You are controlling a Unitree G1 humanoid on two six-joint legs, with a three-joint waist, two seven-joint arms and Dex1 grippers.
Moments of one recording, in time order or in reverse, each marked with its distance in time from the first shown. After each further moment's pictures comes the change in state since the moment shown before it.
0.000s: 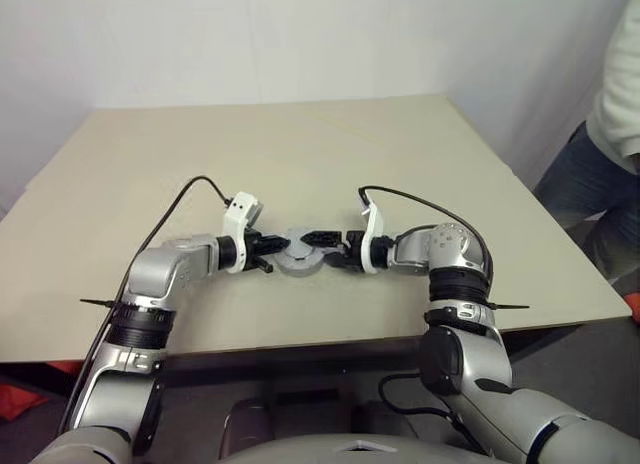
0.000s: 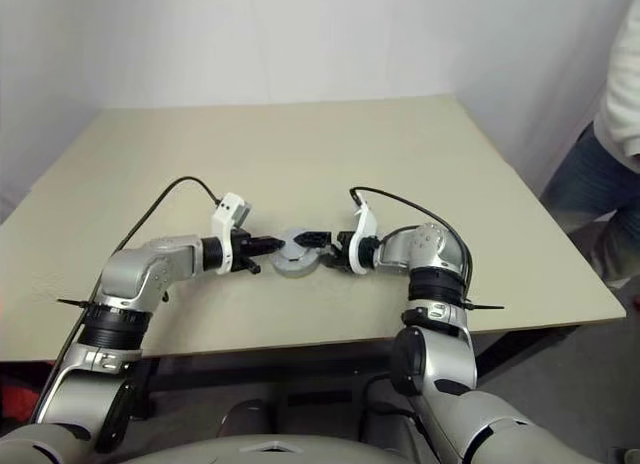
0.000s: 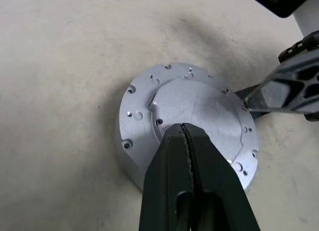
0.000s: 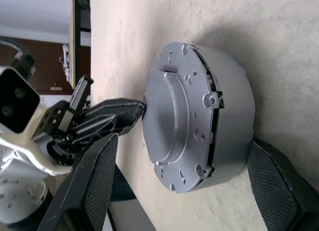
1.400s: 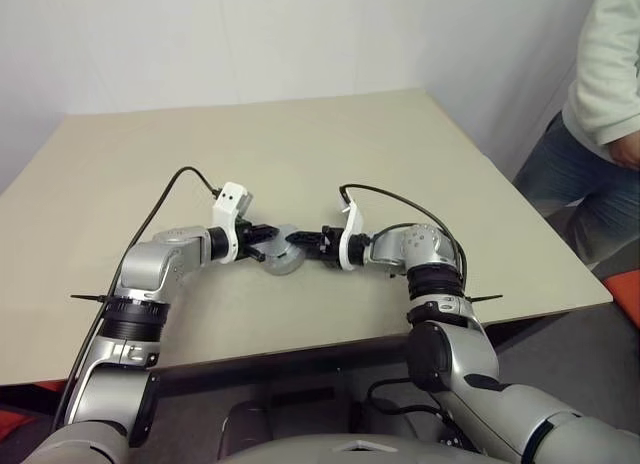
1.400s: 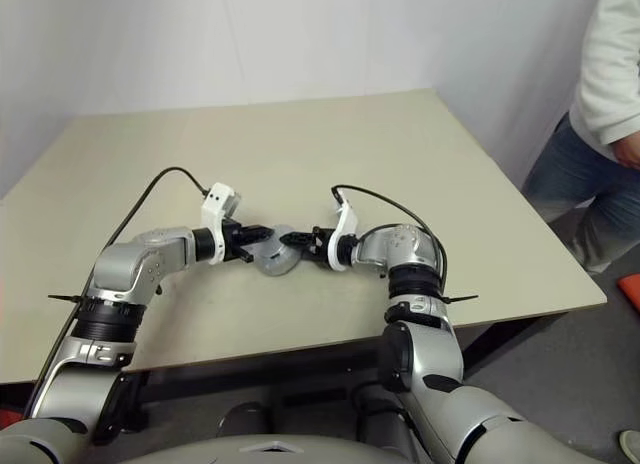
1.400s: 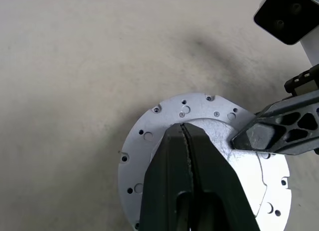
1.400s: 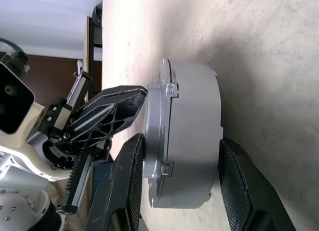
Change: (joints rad) left arm -0.040 0.025 0.013 0.060 0.013 -0.069 0.029; right arm -0.050 0.059 0.014 0.150 0.030 -0.150 -0.011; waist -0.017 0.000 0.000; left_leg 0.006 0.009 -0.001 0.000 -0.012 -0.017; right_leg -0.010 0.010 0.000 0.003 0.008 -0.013
